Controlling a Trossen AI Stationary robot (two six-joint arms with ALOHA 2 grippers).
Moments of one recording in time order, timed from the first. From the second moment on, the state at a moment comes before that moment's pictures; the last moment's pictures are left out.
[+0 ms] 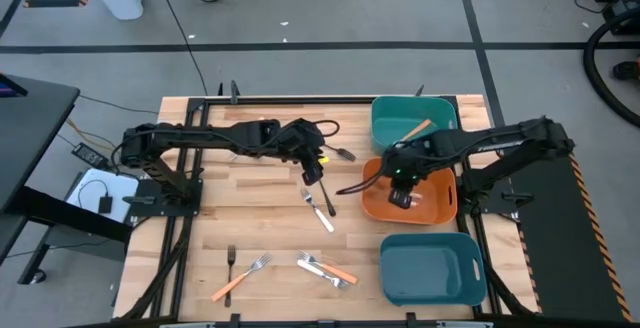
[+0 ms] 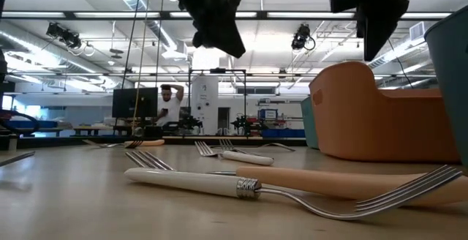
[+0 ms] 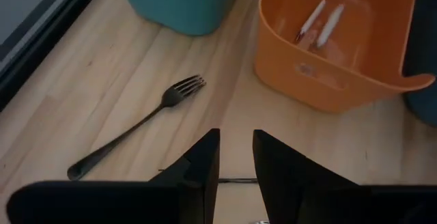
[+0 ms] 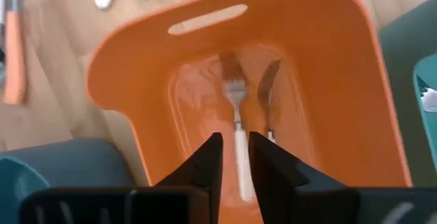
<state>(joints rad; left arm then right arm) 0.12 1.64 1.34 -0.47 -0.13 -0.20 0.08 1.27 1.10 -1.11 0.04 0.47</state>
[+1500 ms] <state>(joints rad) 0.13 1.94 1.34 -0.51 -0.07 -0.95 0.04 1.27 1.10 -1.09 0.09 0.76</state>
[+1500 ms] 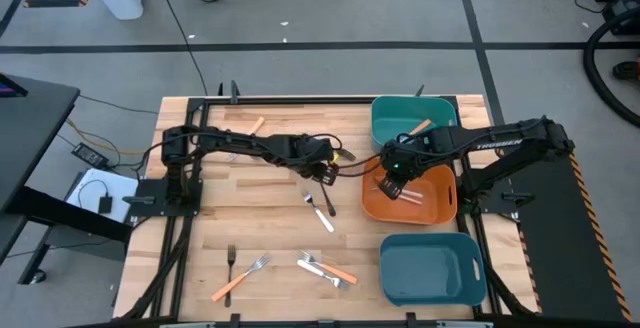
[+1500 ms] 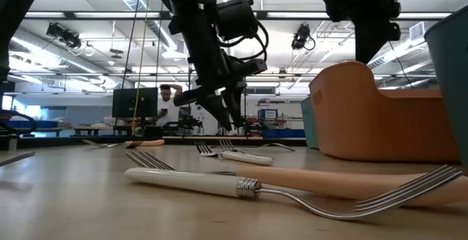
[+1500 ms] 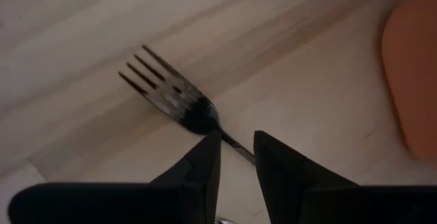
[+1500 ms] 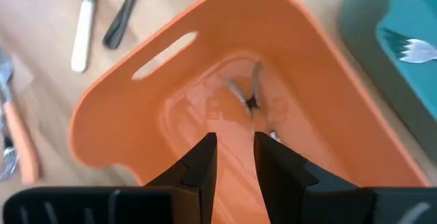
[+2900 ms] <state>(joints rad) 0.05 2.03 1.34 -0.54 -0.21 -1.38 -0.13 1.27 1.10 -1.05 0.09 0.16</state>
